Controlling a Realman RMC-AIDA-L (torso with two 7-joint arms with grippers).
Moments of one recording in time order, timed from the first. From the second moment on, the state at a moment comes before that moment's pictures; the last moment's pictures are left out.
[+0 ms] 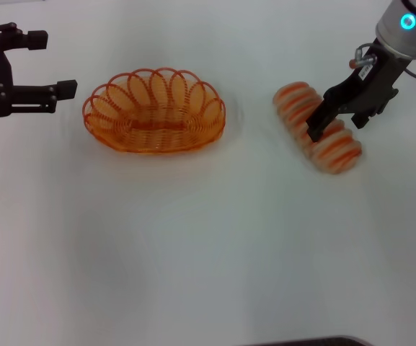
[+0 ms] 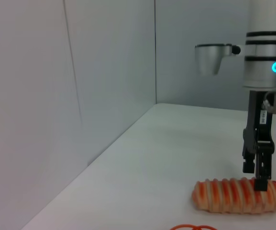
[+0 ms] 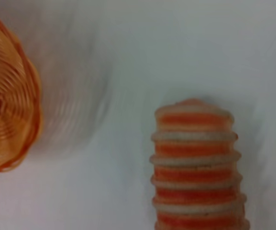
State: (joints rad) left arm -0.52 -2.10 0.55 1.14 2.14 1.75 -1.46; right arm 1.06 1.96 -1.03 -0.55 -2.81 -1.51 2.84
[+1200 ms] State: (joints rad) left arm -0.51 -2.12 0.56 1.13 2.14 1.71 -1.45; right arm 1.08 2.03 -1.04 -0.54 -2.91 -1.40 2.85
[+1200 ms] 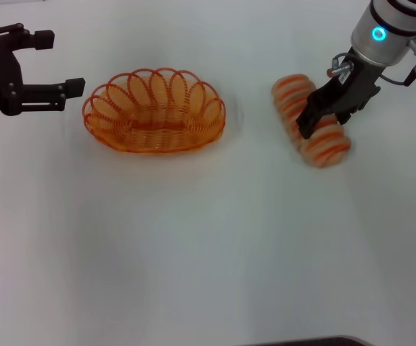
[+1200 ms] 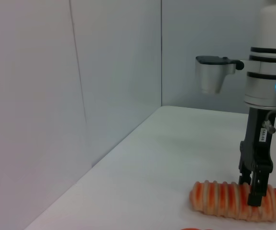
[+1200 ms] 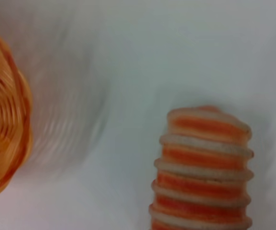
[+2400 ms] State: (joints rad) left arm -0.51 -2.13 0.55 1.12 2.10 1.70 -1.46; right arm 1.16 2.05 -1.04 -0.91 -2.86 -1.56 2.46
